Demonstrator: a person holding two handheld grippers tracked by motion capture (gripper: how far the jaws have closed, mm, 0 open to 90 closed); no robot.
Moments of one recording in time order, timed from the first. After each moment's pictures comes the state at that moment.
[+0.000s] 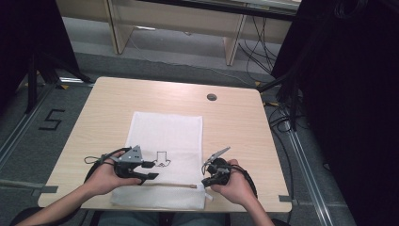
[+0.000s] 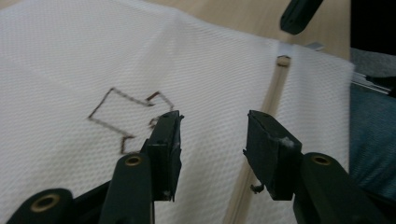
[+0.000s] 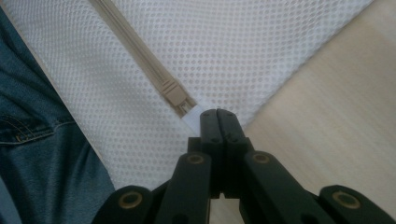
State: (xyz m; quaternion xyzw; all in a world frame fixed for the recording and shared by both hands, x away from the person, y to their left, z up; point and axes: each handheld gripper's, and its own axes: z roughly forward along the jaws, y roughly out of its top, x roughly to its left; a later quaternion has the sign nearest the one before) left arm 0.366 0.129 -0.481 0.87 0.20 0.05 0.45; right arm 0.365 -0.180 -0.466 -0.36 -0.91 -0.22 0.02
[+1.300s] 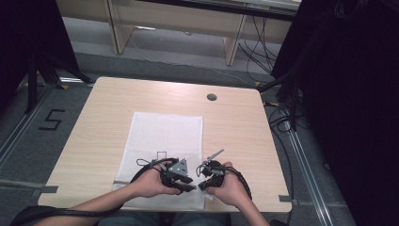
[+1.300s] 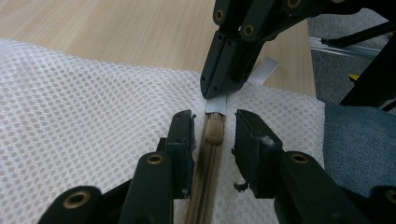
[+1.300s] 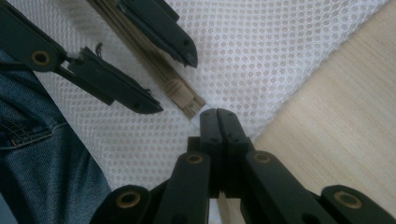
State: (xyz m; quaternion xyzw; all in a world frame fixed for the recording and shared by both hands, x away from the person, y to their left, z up) left arm 0.365 0.016 -0.504 0.90 0.12 0.00 0.41; right arm 0.365 -0.169 -0.479 -0.37 -0.91 -0.19 0.03
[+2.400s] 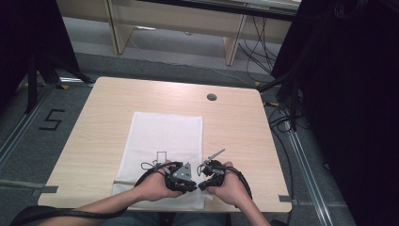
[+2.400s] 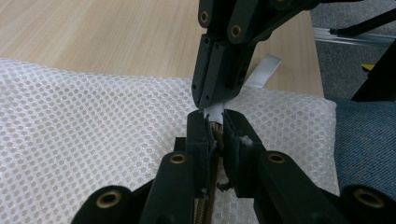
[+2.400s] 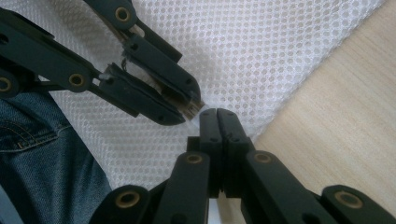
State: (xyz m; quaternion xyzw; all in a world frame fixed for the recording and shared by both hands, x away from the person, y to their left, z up) left arm 0.359 0.007 -0.509 0.91 0.09 0.02 0.41; right arm 0.368 -0.172 -0.481 -0.37 -0.90 -0.20 0.04
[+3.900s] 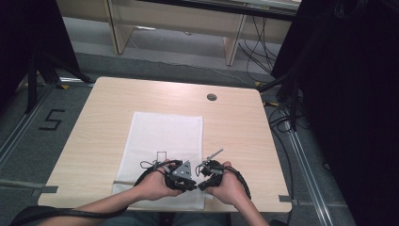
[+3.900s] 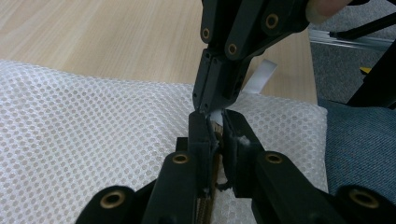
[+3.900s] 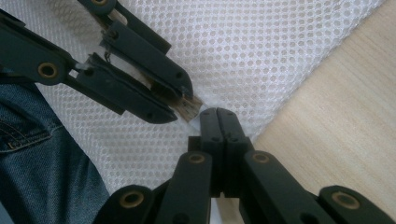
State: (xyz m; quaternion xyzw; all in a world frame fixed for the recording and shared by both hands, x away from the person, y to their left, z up) left arm 0.360 0.008 -0.501 0.91 0.10 0.02 0.41; right arm 0.367 -0.168 -0.482 -0.37 -0.91 -0.19 0.03
